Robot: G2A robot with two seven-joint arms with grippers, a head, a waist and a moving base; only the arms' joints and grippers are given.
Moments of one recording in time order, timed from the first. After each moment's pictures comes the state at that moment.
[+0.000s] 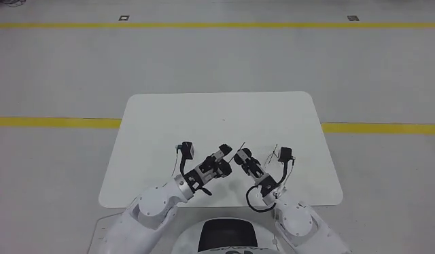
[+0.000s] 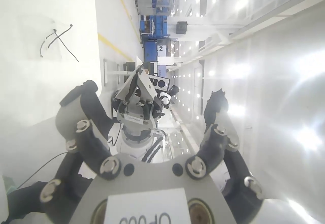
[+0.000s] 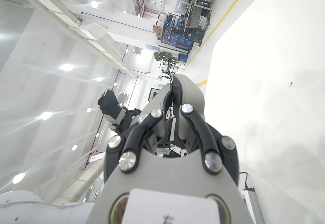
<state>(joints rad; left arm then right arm) 1.67 -1.16 -1.07 -1.79 -0.31 -0.12 -0.41 -1.76 -1.19 1.04 -1.71 -0.03 -0.34 0.00</state>
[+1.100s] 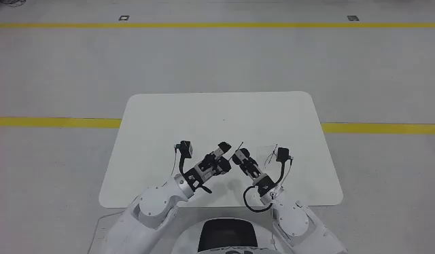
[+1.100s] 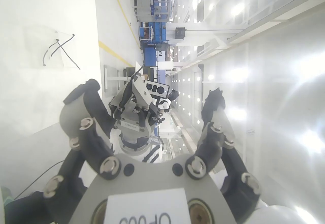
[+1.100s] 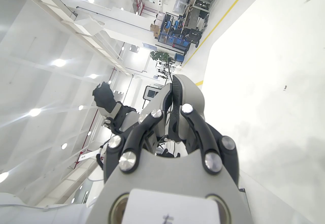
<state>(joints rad) 1.66 -1.16 -1.06 -1.78 -0.32 -0.14 -0.37 -1.75 -1.21 1.02 -1.69 -0.09 -0.34 -0.03</state>
